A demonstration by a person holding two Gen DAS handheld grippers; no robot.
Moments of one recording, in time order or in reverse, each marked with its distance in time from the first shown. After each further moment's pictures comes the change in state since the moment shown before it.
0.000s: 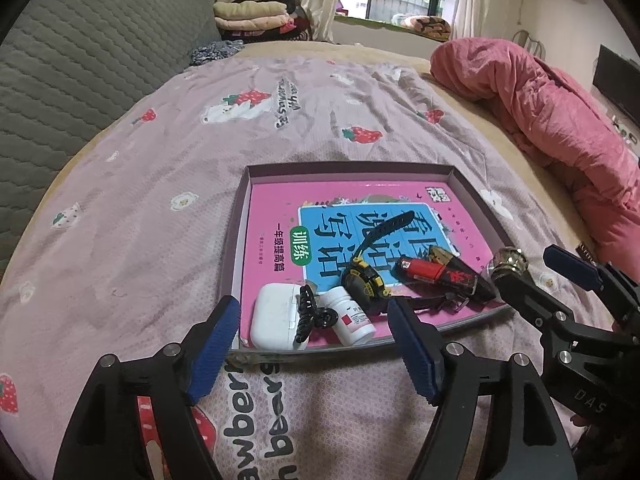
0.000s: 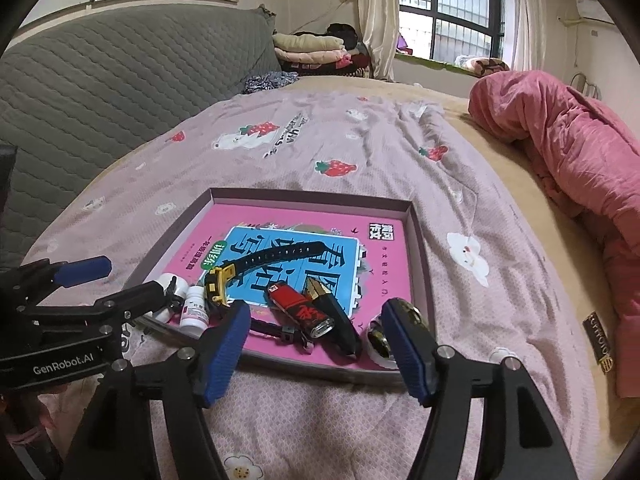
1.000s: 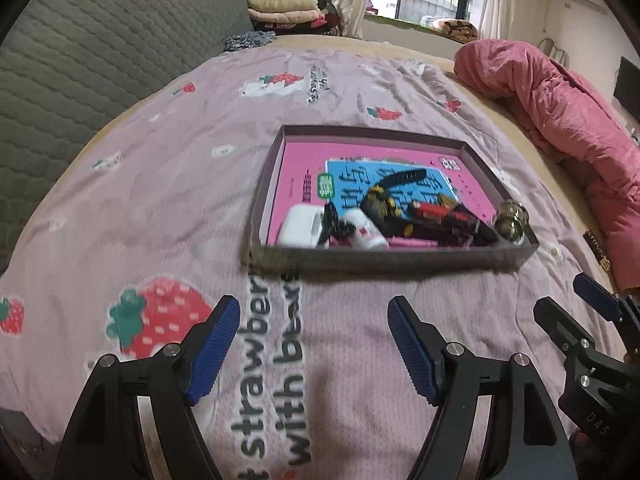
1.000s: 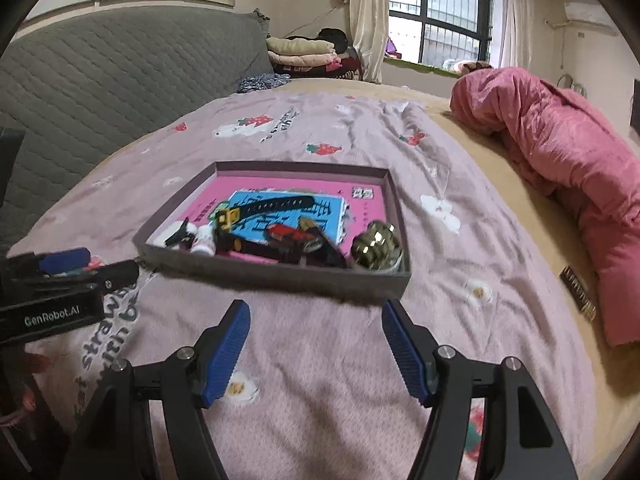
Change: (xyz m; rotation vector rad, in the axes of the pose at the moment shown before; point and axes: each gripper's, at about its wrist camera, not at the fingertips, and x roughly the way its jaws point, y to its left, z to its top) left arm -0.033 0.001 -0.072 -0.074 0.017 0.080; right arm -0.047 0.001 -0.073 0.020 -0.012 -0.022
